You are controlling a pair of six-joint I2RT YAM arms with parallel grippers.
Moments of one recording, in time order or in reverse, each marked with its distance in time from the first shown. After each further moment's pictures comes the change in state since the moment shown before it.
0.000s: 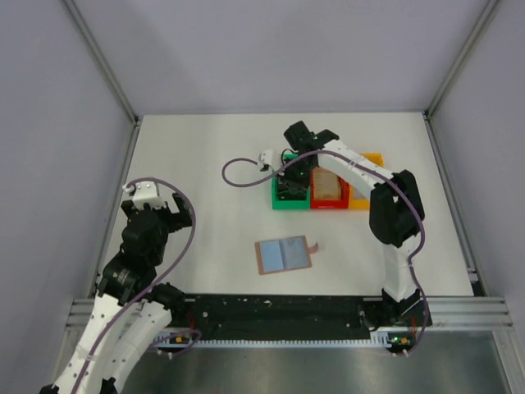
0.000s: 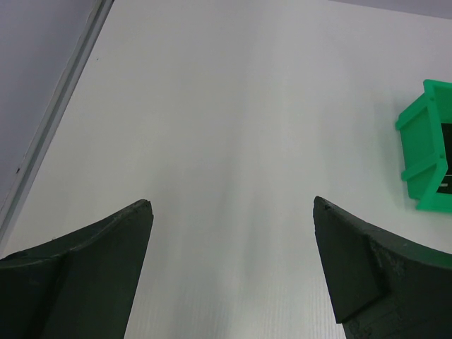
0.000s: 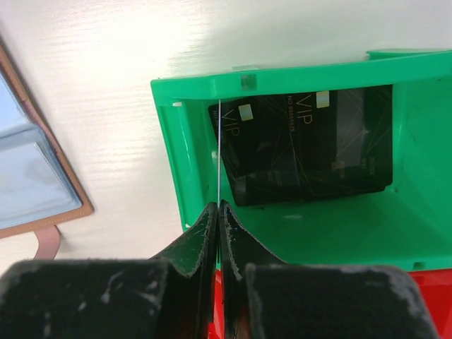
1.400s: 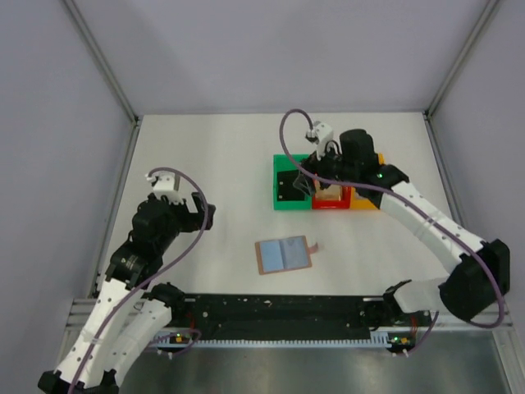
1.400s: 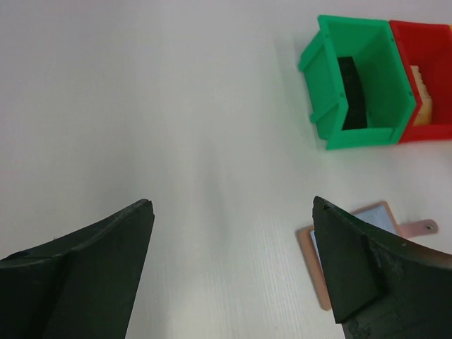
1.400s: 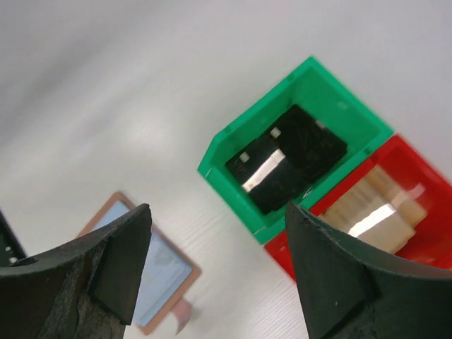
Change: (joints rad) left arm 0.013 0.087 -0.002 0.025 0.315 -0.058; right arm -0.074 -0.625 -0.513 0.575 -0.028 0.653
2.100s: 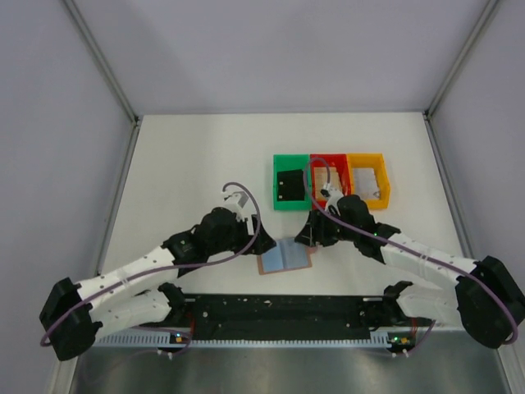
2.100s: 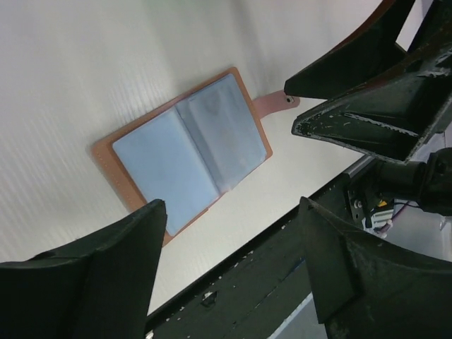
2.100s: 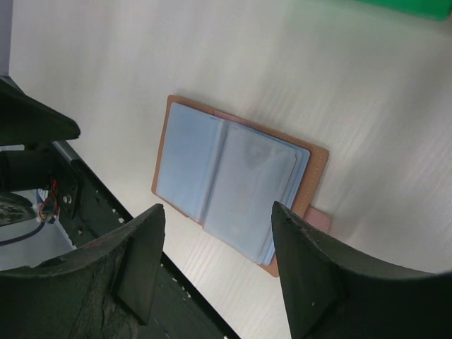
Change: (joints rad) left arm -0.487 0.365 -0.140 0.302 0.195 -0.482; right arm 0.124 -0.283 -0.747 0.364 0.022 0.735
